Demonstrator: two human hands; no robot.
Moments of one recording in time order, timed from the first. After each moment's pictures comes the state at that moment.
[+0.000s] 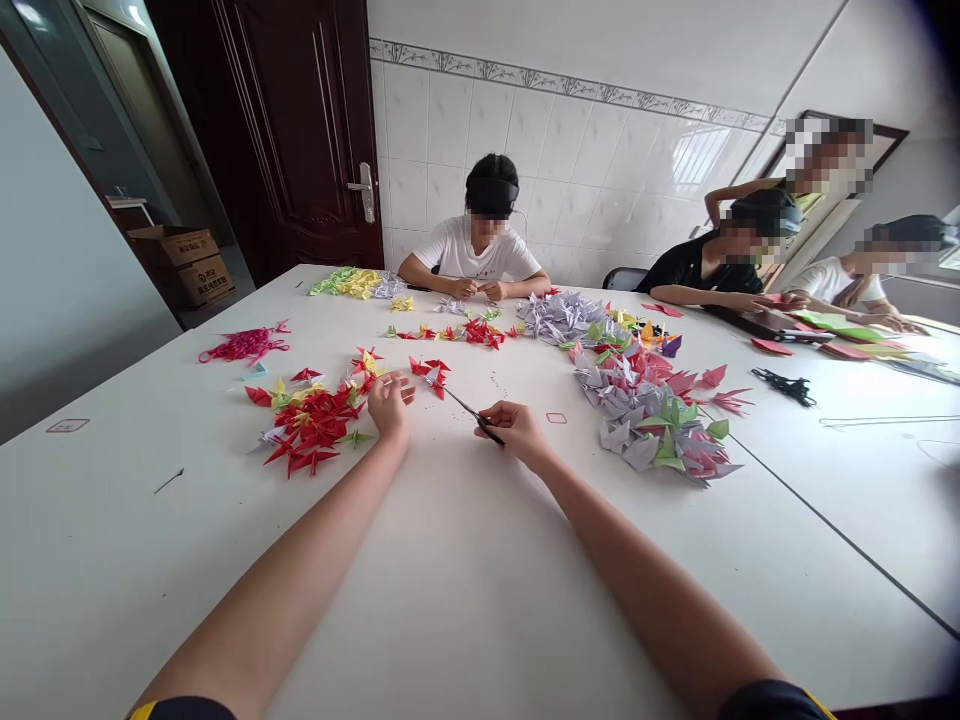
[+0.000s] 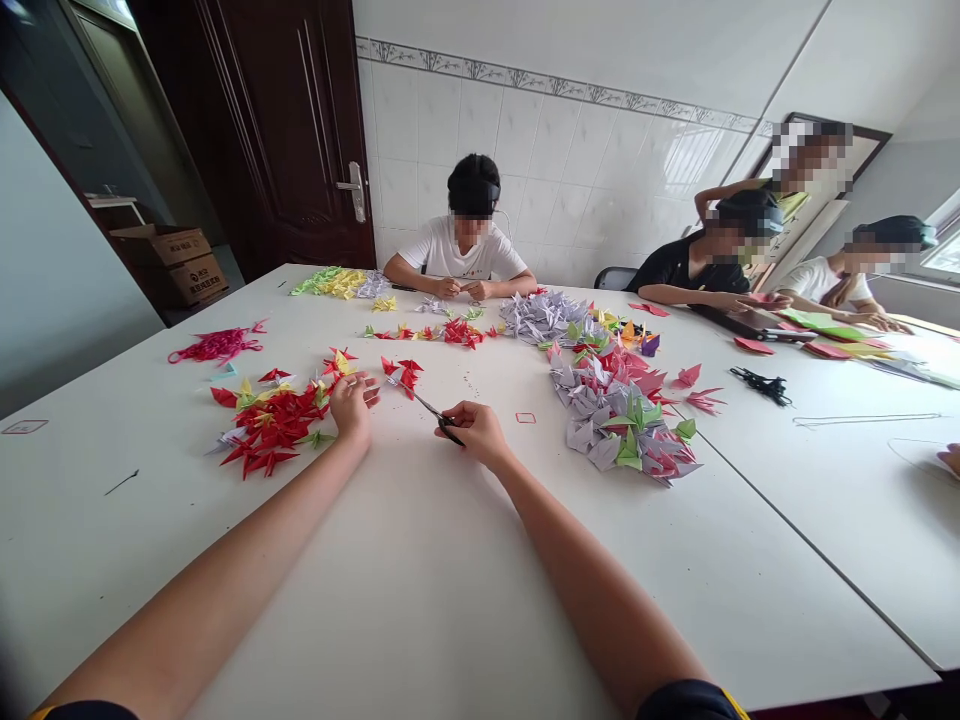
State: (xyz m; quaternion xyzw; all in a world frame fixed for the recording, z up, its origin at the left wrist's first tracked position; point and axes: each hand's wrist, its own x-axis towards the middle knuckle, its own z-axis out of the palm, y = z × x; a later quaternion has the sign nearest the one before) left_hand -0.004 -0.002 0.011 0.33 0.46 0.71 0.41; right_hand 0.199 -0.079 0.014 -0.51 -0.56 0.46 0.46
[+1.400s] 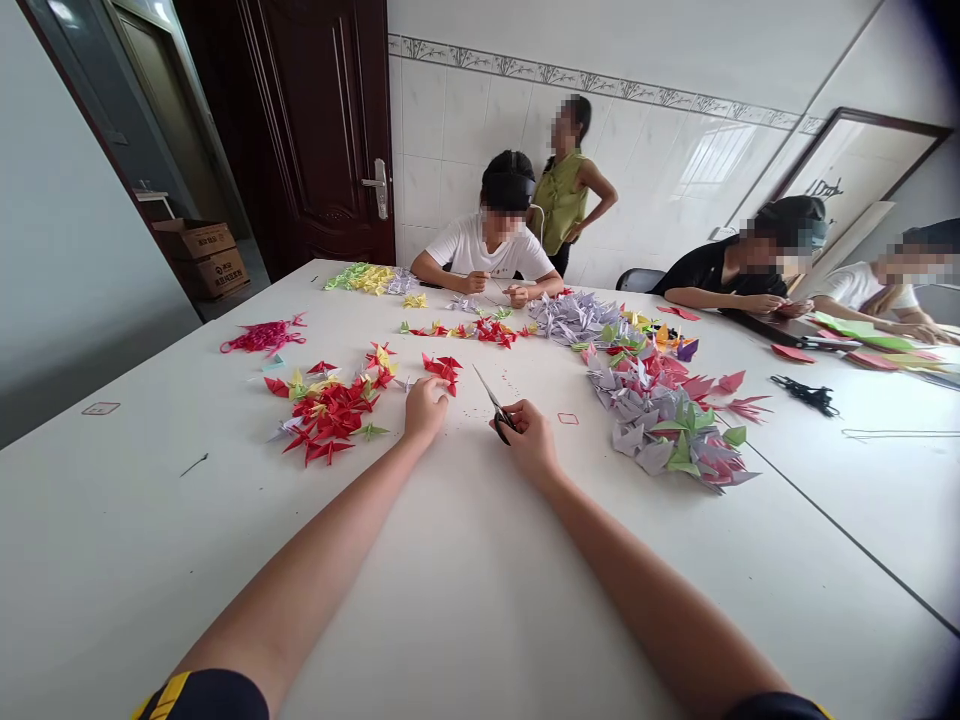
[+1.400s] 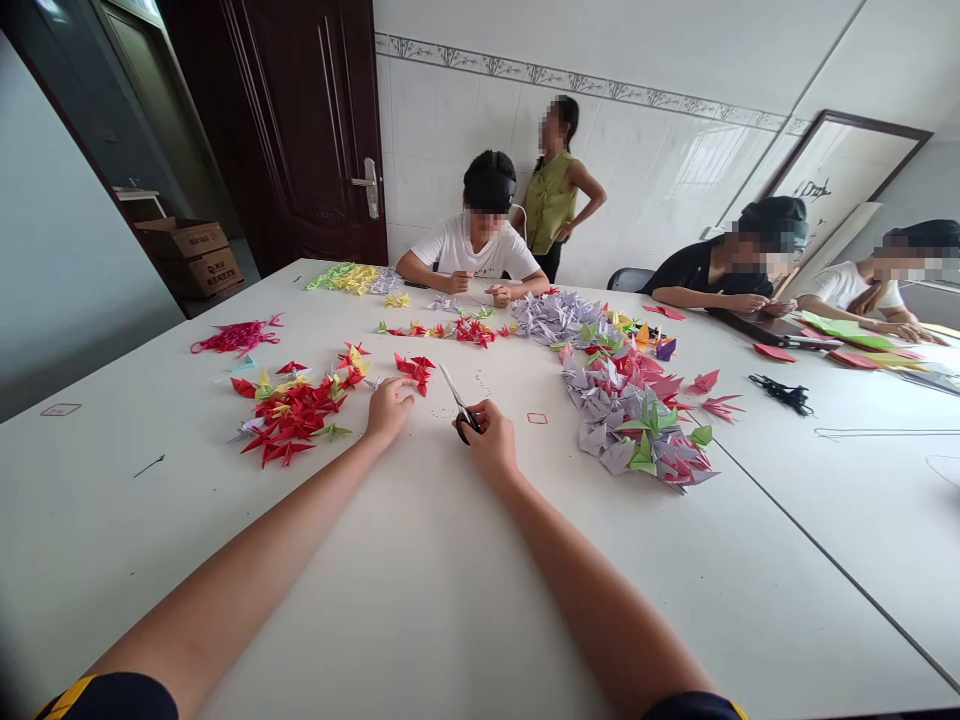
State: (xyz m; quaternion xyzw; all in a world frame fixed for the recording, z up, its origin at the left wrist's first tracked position) left_hand 0.004 -0.005 -0.001 0.65 0.50 0.52 0.25; right_hand 0.187 -0.093 0.005 -0.58 -0.54 0.30 0.53
